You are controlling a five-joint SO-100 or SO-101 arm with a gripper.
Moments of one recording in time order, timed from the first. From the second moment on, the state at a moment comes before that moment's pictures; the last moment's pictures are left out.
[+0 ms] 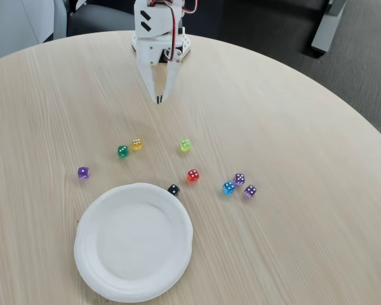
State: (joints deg) arm -0.5 182.8 173.0 70.6 9.9
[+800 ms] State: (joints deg) arm -0.8 182.8 173.0 70.6 10.4
